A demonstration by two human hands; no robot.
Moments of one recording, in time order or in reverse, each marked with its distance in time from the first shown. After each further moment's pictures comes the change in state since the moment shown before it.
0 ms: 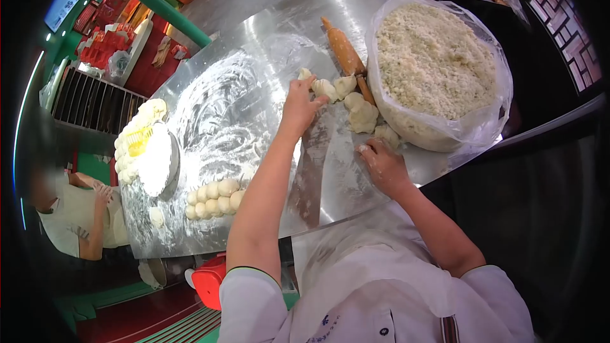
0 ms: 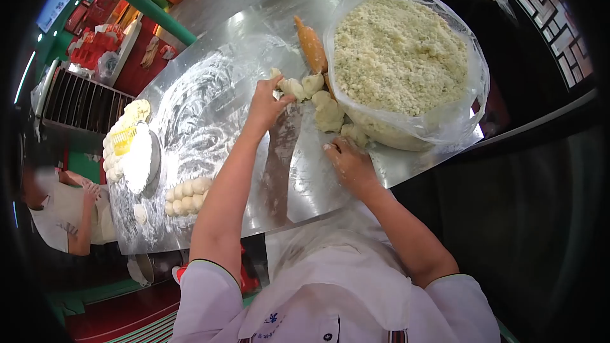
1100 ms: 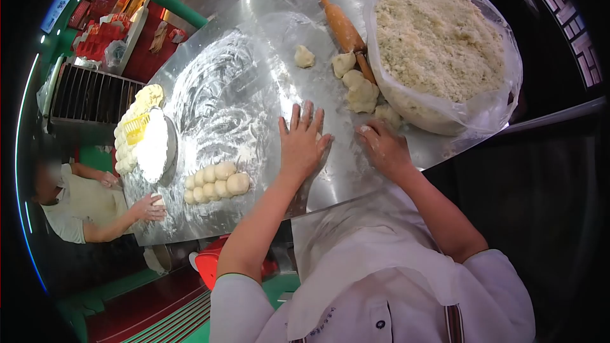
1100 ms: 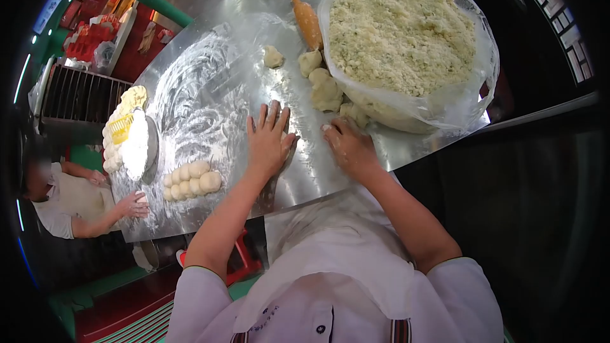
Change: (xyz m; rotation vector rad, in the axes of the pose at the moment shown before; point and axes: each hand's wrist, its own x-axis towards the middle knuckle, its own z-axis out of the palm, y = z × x) left_hand -0.133 -0.005 0.013 0.599 -0.143 0.176; right_hand -0.002 0.001 -0.003 0.120 -0.039 0.036
